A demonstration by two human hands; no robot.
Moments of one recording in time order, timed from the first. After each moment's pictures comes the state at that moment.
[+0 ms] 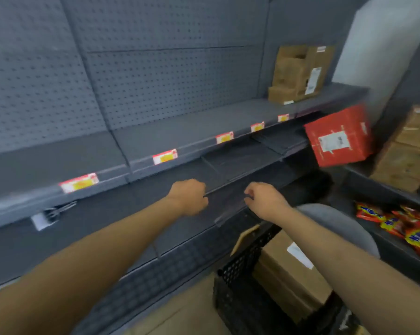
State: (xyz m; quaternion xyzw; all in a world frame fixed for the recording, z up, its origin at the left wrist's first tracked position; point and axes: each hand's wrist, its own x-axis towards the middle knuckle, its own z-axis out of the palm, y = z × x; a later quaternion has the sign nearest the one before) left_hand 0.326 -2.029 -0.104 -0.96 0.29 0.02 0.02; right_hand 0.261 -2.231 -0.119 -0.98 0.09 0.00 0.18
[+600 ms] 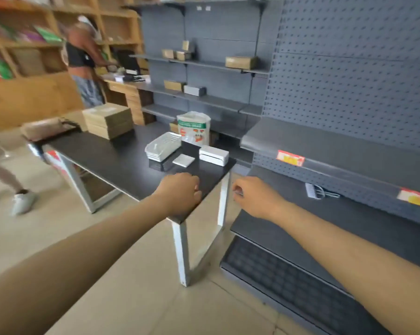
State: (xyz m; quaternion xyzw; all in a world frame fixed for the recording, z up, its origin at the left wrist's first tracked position) left_hand -0.052 -1.427 -0.090 -0.96 -0.27 -0.06 0.01; right_hand 0.108 -1.567 -0.094 -0.82 -0.56 0.04 0.15
